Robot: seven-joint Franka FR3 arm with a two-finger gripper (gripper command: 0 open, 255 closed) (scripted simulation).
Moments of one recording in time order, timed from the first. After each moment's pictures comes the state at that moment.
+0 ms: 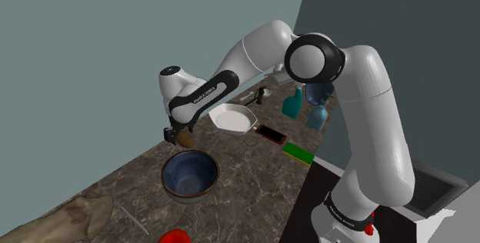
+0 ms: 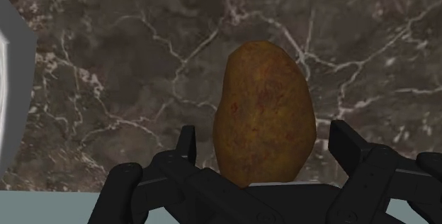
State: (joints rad) arm 0.13 0.65 0.16 -1.72 -0.34 2.33 0.42
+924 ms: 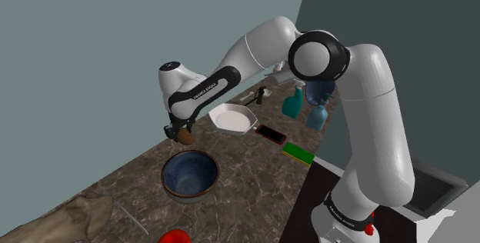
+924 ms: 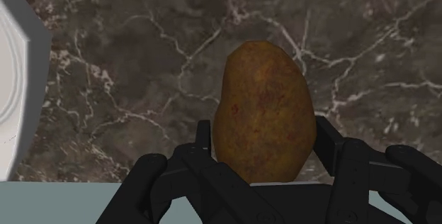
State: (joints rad) arm 0.13 0.62 0.16 -1.72 -0.33 2.30 0.42
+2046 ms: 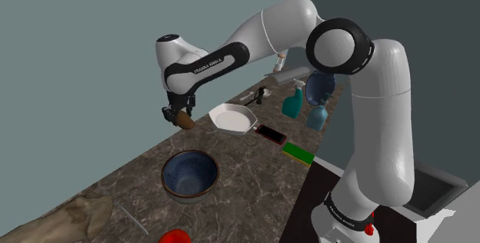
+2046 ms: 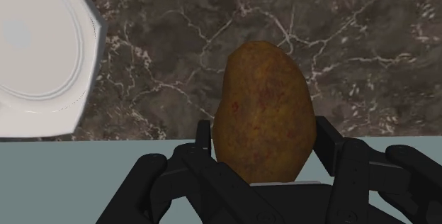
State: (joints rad) arm 0.11 0.49 0.19 -1.69 -0.28 2.14 0.37
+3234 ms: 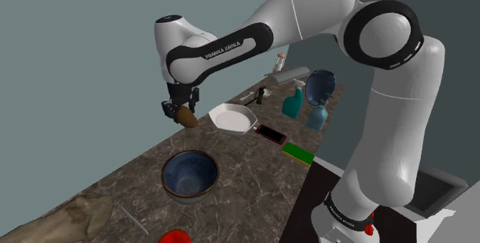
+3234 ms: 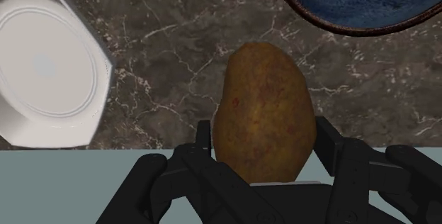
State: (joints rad) arm 0.14 0.28 0.24 -1.83 -0.24 2.07 0.41
